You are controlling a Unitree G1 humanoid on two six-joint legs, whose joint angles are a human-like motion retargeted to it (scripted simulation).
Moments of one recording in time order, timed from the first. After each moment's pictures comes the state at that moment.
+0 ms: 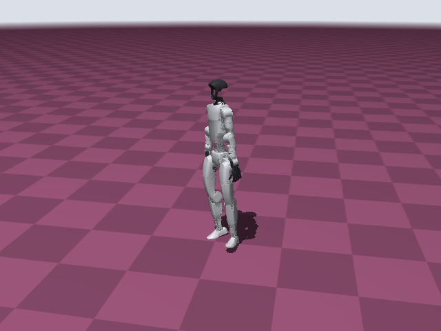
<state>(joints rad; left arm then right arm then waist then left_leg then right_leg) 0.11 0.12 0.32 1.52 0.21 0.17 -0.16 0.01 -0.13 0.10 1.49 -0.57 0.10 0.25 -0.16 0.01 -0.08 0.03 0.11 0.62 0.03 -0.25 -0.08 -0.04 -0.02 -0.14 0.07 0.10 0.03</state>
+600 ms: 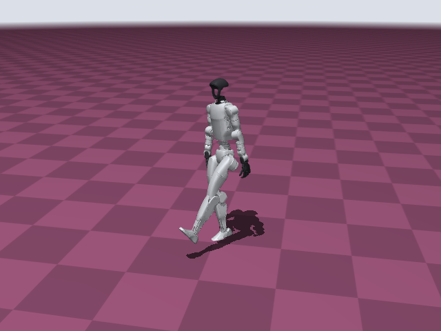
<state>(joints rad) 0.13 0.09 0.33 1.51 0.19 0.15 -0.16 -0.06 -0.13 0.13 1.42 -0.52 0.08 0.26 0.01 -0.05 0.10 -0.53 -0.10 0.13 -0.02 -0.30 0.06 0.06 -0.06 -0.11 0.06 0.13 -0.06</state>
